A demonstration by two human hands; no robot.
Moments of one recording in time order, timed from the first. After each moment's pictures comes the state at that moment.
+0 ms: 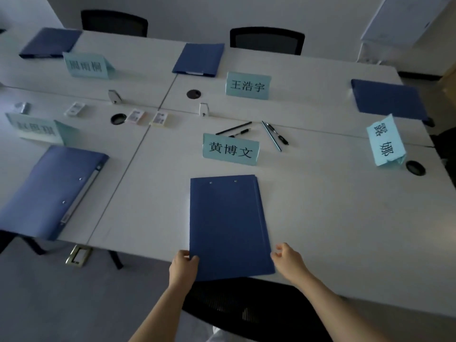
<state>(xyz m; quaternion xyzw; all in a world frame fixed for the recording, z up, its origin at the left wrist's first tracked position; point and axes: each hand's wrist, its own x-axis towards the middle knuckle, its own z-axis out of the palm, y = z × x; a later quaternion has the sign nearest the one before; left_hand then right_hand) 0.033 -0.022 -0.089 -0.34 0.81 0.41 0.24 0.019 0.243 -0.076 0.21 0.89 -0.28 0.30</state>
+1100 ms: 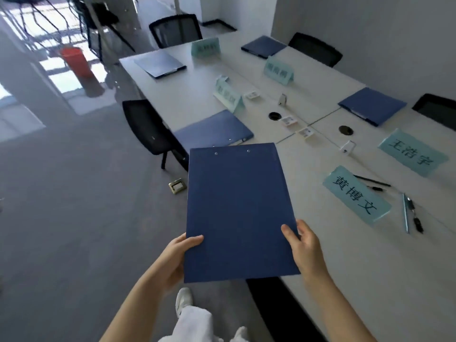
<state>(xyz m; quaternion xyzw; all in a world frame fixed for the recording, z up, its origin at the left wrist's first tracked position) 0.213 -0.100 0.056 -0.42 0.39 0.82 -0.02 0.027 0.093 0.056 -0.12 0.77 -0.56 0.27</state>
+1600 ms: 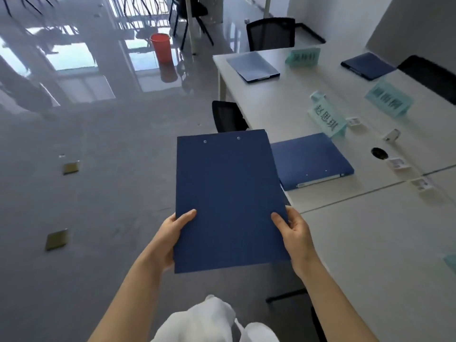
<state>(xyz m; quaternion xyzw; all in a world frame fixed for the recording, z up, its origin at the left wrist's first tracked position) 0.344 -0.331 0.068 -0.51 0.33 0.77 -0.19 0.122 -0.199 0.058 -0.24 0.70 -0.55 0.40</state>
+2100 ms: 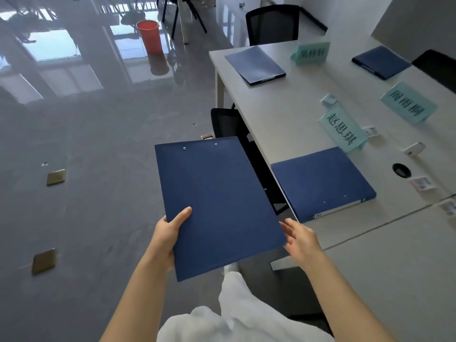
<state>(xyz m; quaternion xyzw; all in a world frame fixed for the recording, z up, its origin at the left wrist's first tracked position) 0.302 -0.487 0.046 -0.56 0.30 0.73 -0.24 0.051 -0.351 -0.009 0.11 0.67 -0.56 0.48</state>
